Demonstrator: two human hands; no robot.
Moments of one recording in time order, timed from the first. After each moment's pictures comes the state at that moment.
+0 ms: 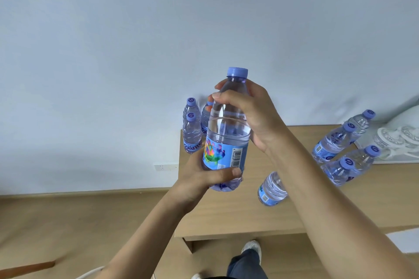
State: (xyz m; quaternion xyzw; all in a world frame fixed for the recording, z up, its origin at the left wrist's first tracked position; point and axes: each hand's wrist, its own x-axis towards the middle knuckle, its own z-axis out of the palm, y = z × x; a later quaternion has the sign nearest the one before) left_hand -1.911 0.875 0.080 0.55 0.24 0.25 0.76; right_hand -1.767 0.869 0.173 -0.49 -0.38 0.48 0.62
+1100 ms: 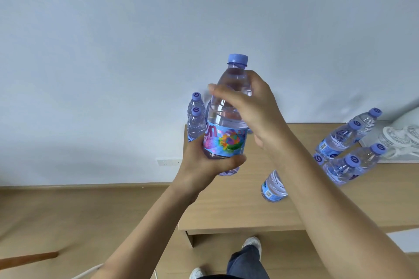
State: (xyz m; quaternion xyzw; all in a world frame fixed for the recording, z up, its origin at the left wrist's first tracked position) left_hand -1.918 0.874 0.093 0.58 0.32 0.29 0.69; right_hand -1.786 0.873 0.165 -0.60 -0.38 0.35 0.61
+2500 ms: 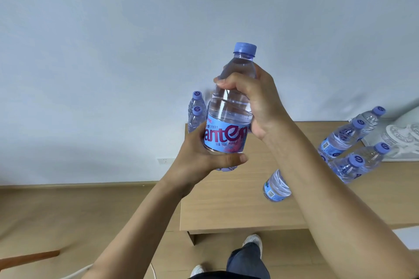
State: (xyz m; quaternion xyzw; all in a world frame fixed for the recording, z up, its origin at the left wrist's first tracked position) left_hand -1.925 0.894 0.107 0.61 0.28 0.26 0.70; right_hand -1.775 0.893 0.166 -0.48 -0.39 0.44 0.65
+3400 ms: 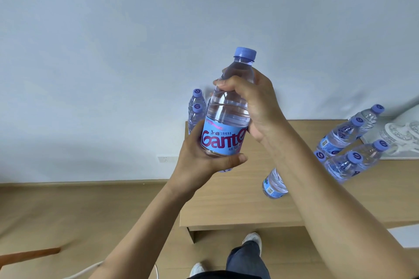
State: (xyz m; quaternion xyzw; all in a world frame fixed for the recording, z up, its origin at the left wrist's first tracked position) left_hand -1.926 0.878 0.094 0.59 0.31 0.34 0.66; right_hand -1.780 0.886 0.156 -0.48 -0.38 0.43 0.67
